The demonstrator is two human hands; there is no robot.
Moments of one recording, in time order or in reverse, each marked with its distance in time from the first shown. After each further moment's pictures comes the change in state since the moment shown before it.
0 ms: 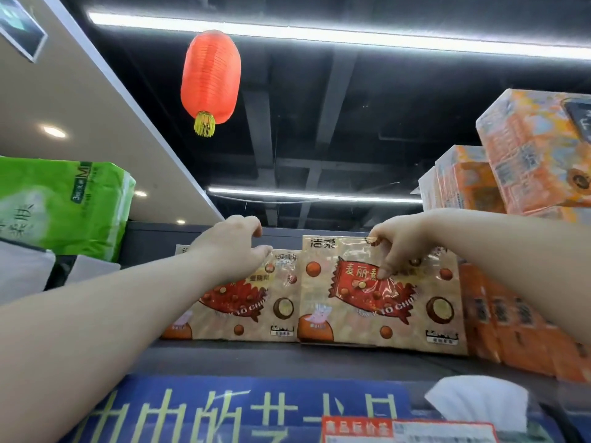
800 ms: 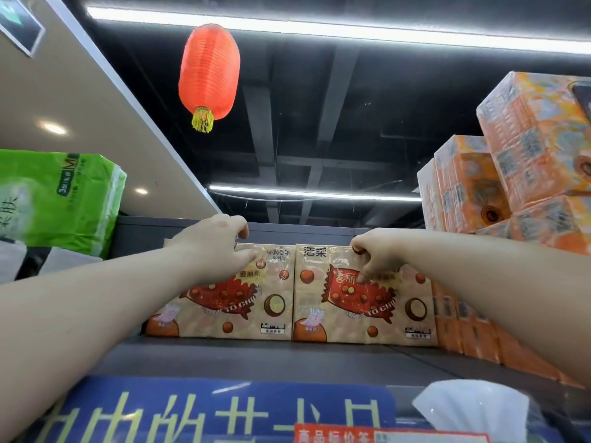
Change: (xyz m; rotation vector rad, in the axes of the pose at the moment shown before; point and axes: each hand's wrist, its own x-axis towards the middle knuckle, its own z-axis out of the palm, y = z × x) left_hand -0.002 -0.003 0.004 0.100 -0.055 0.006; right_hand 0.035 -0.004 0.038 -0.137 0.123 -0.069
